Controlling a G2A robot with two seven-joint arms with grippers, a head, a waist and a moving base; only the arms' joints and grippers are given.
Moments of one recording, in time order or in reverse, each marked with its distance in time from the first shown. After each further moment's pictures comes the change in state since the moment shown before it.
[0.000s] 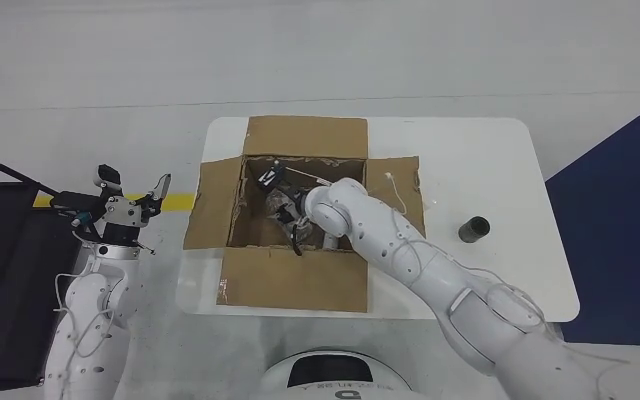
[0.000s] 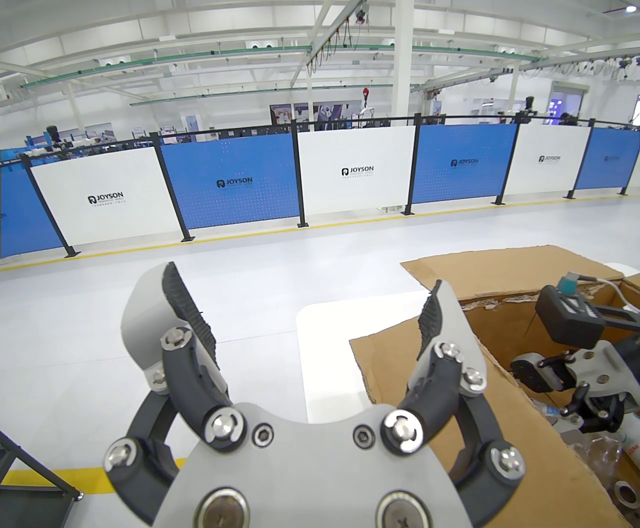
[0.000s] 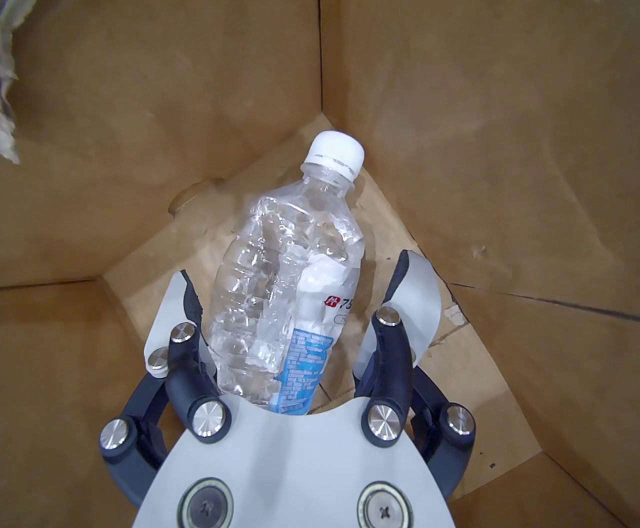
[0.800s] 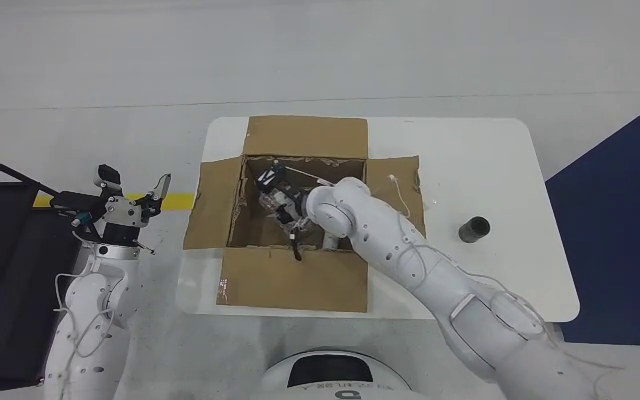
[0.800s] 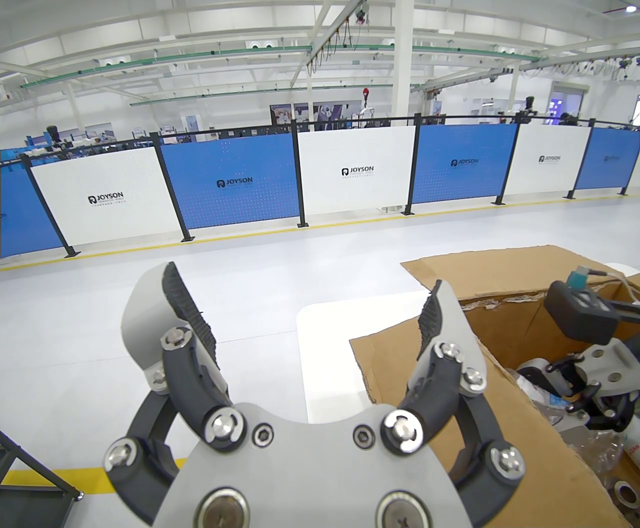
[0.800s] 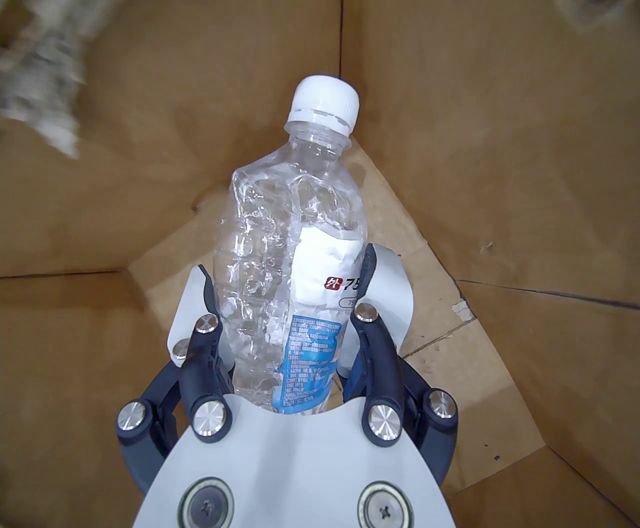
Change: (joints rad) left arm 0.000 0.000 0.000 0.000 0.000 0.000 0.000; right arm -0.070 0.026 0.102 -0.138 -0.042 -0.050 0.036
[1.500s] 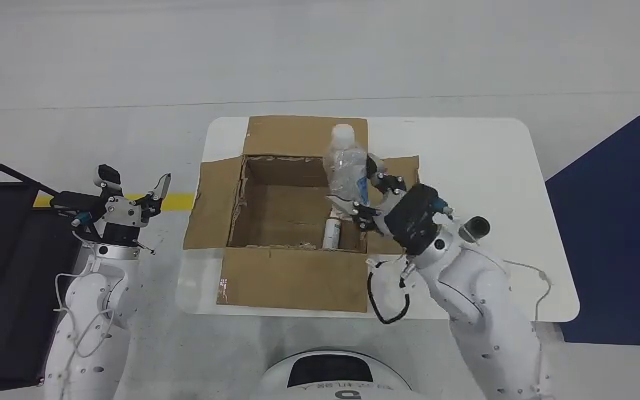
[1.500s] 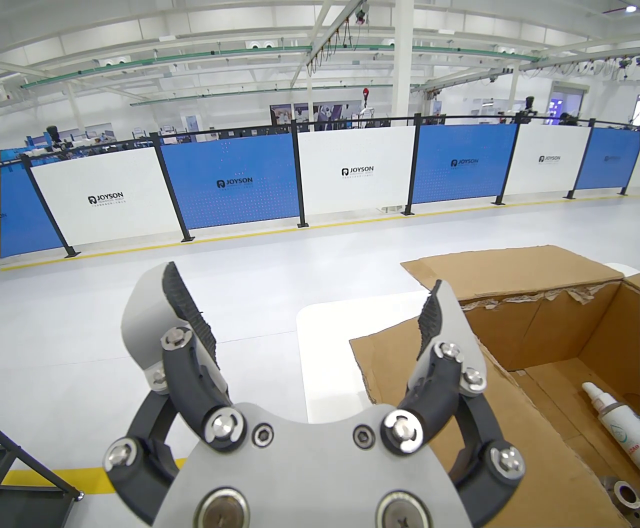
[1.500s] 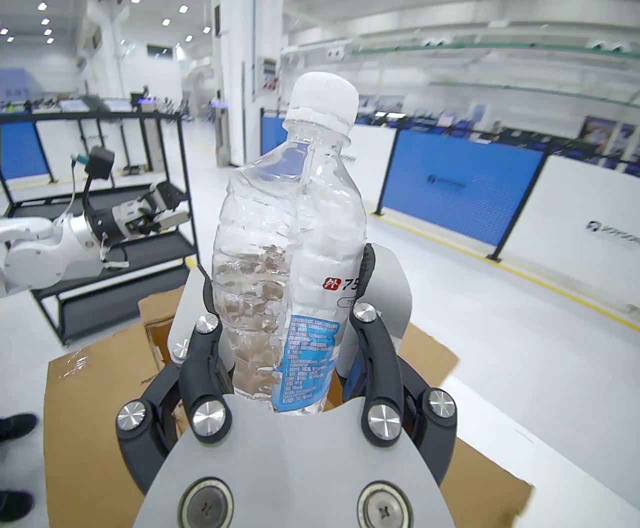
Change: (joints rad) left arm 0.000 0.000 0.000 0.000 0.000 0.000 0.000; right arm -0.897 0.226 0.731 -1.065 -0.369 -0.244 -0.762
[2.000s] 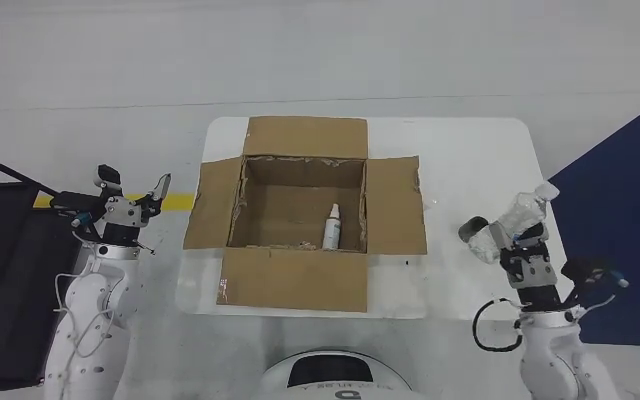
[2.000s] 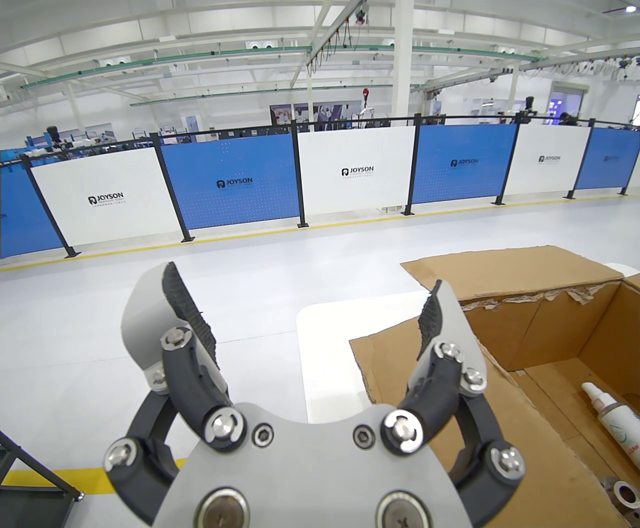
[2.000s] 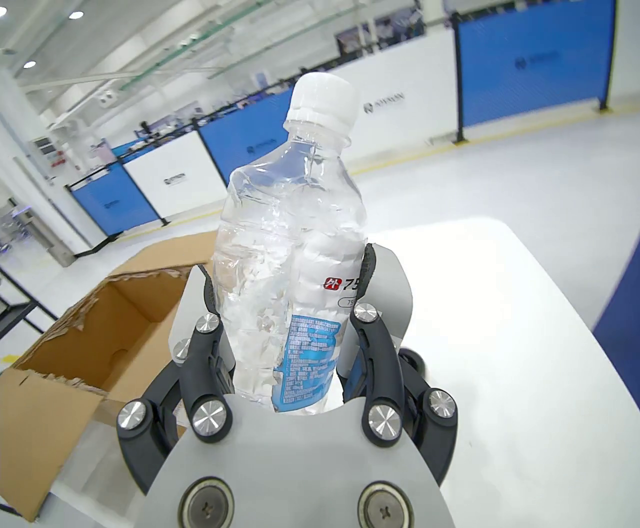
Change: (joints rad) left arm 0.000 0.000 0.000 0.000 0.000 0.000 0.000; right arm -0.499 0.002 0.516 0.143 0.565 0.169 -0.159
